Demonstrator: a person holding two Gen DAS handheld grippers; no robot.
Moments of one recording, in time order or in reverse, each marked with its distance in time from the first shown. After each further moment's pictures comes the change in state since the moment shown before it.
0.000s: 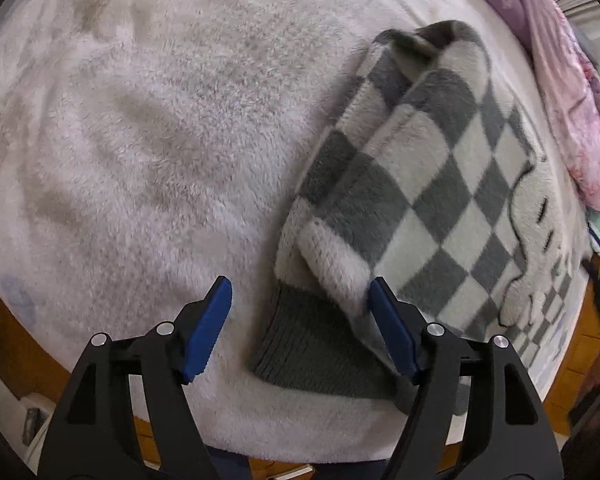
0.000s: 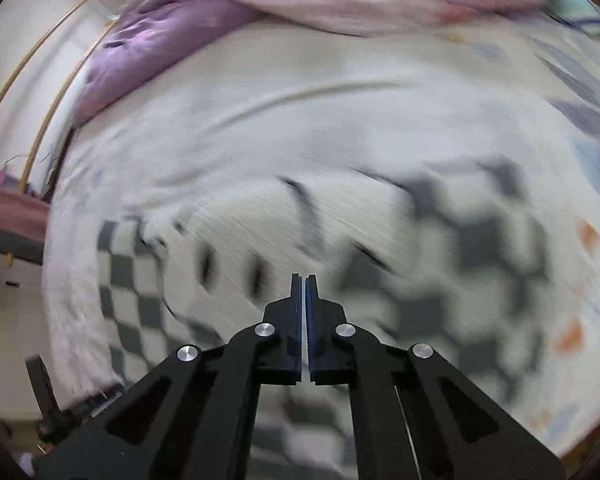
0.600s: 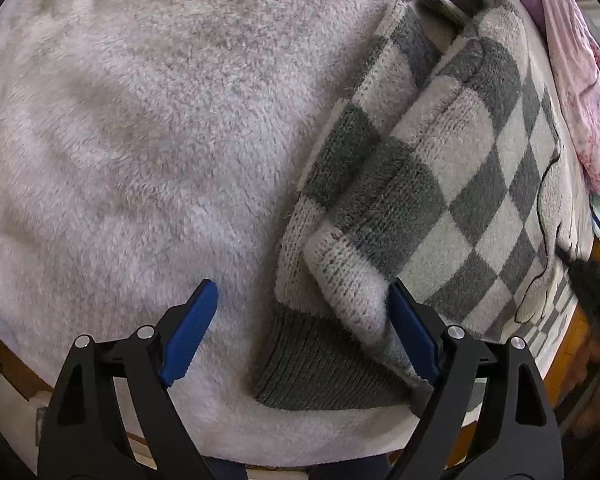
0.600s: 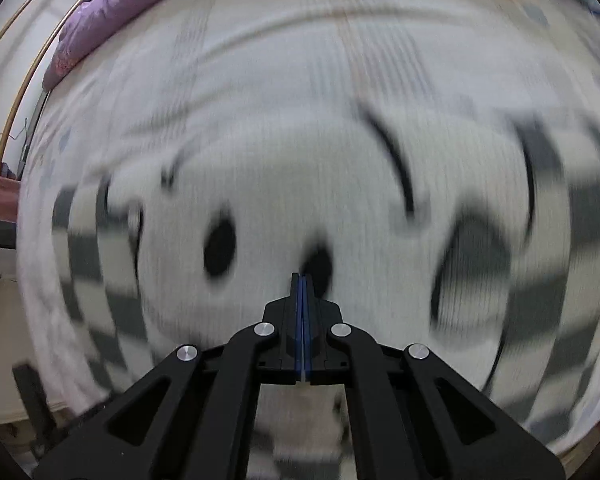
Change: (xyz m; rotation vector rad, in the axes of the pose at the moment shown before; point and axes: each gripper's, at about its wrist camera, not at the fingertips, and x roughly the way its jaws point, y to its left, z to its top) left arm 0.049 0.014 0.033 0.031 0.127 -0.027; right arm 0.064 0.006 -0.062 0.075 0.200 -0.075
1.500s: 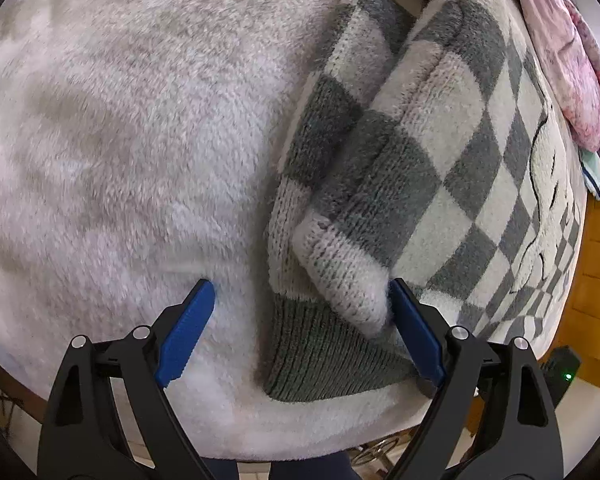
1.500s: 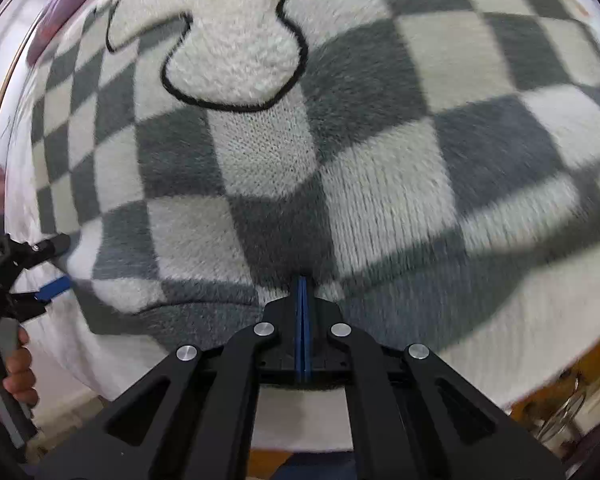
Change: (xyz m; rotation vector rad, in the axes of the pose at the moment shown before) left arm 0.014 -0.017 0.002 0.116 0.036 -0.036; right arm 0.040 -0.013 -0.176 0.057 0.067 -0.011
